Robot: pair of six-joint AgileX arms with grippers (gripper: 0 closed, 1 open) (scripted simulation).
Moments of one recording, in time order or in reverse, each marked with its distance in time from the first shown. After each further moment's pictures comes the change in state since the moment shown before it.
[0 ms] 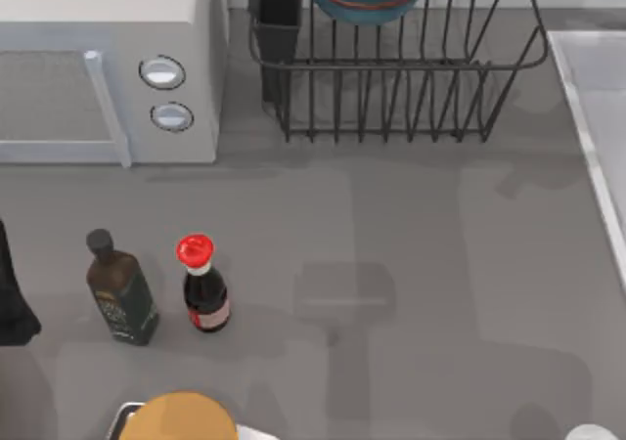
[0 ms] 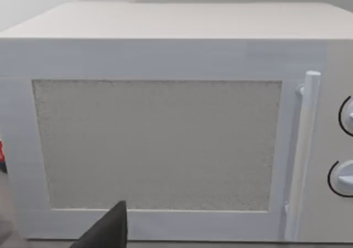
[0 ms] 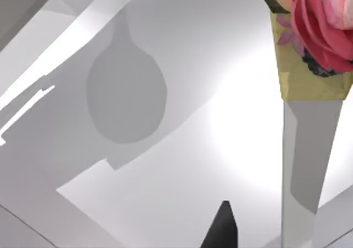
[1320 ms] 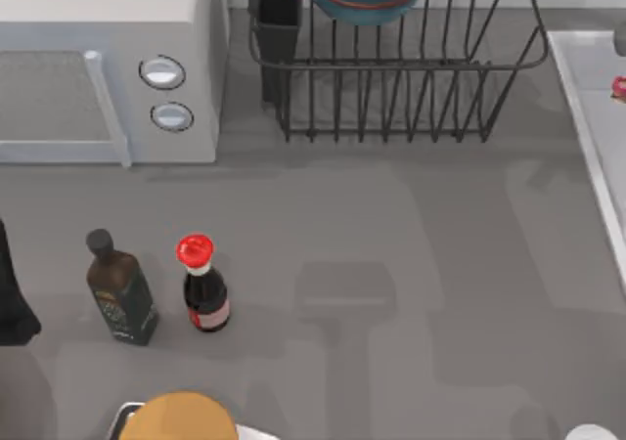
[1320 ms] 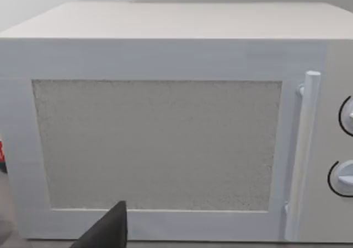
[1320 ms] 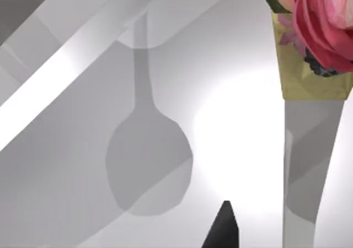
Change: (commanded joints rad) left arm 0.000 0.000 0.000 0.000 0.000 0.000; right arm 0.003 0.312 0.475 -0.162 0.005 -0.002
